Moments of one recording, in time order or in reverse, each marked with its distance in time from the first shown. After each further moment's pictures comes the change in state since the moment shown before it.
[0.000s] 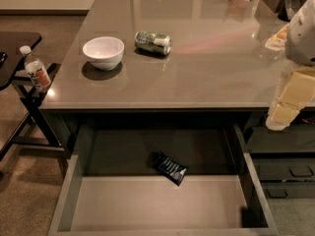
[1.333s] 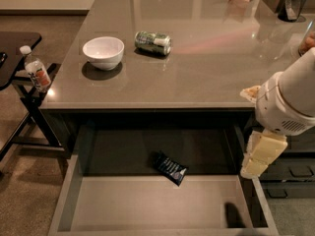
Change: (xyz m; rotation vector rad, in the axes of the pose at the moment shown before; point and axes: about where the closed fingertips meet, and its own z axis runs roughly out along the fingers) arm 0.004 0.059 0.091 -0.029 -0.054 -0.042
